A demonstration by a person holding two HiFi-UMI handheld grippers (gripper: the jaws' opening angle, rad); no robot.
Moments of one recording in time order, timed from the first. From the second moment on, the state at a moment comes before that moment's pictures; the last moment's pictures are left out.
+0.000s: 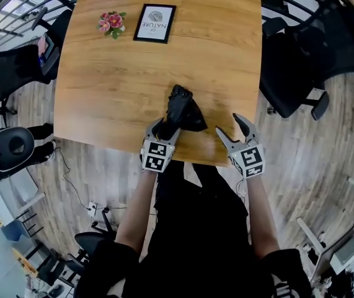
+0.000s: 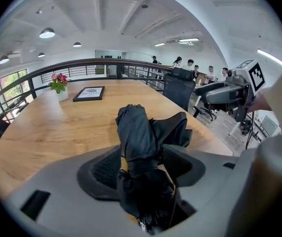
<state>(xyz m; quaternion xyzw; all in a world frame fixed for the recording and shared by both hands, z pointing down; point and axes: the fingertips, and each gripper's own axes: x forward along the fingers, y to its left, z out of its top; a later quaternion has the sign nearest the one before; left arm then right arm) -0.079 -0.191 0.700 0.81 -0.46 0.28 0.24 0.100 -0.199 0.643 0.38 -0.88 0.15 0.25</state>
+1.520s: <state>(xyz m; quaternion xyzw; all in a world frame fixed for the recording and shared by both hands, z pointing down) -0.068 -0.199 0.743 0.80 -0.42 0.27 0.33 0.056 -0.184 0.654 0.33 -0.89 0.18 0.26</state>
